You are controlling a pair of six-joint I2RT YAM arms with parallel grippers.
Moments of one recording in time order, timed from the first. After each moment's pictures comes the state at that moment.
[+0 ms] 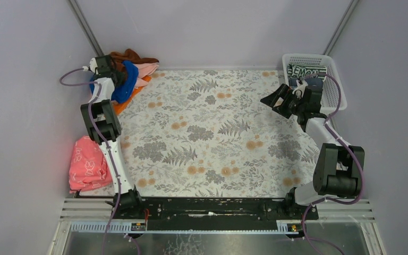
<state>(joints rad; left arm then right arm) 0.32 2.39 2.06 -0.34 -0.04 -0.83 -0.12 1.49 0.91 0.05 -0.62 0.58</state>
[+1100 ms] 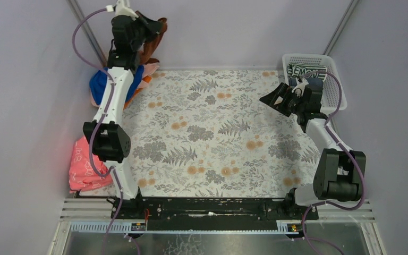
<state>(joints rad) 0.01 1.93 2.03 -0.09 0.22 -0.73 -0.10 1.46 0.91 0.03 -0.61 0.55</state>
